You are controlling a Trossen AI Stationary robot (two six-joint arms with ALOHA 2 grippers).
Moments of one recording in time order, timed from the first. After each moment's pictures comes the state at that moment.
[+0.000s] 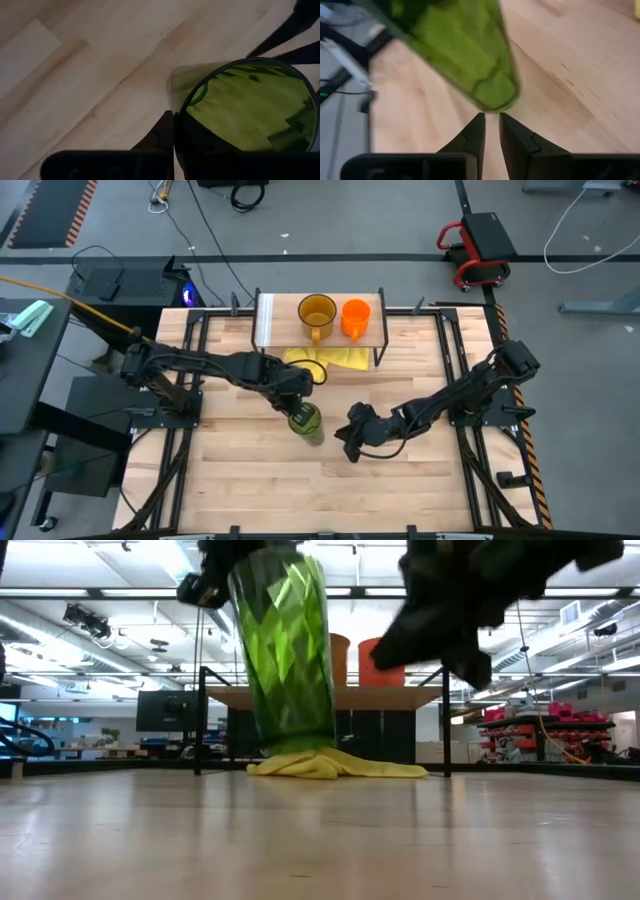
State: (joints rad) left arm -0.09 1.66 1.49 -1.01 0.03 -0.95; right arm 0.39 1.61 0.83 0.10 0.38 0.91
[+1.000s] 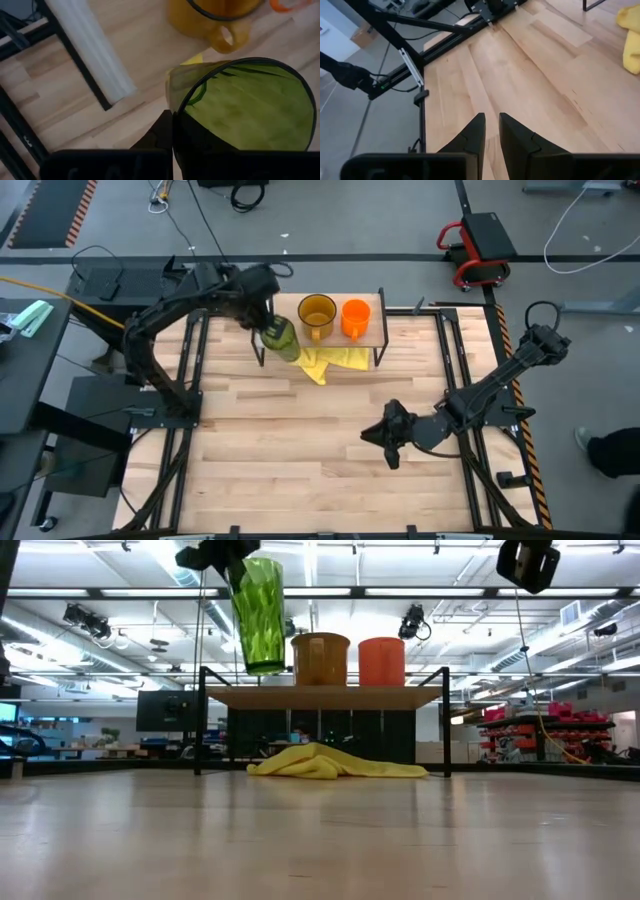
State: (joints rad) left arm 0.40 1.66 2.05 -1.57 -0.09 -0.65; right arm 0.59 1.24 0.83 -0.15 0.52 0.84
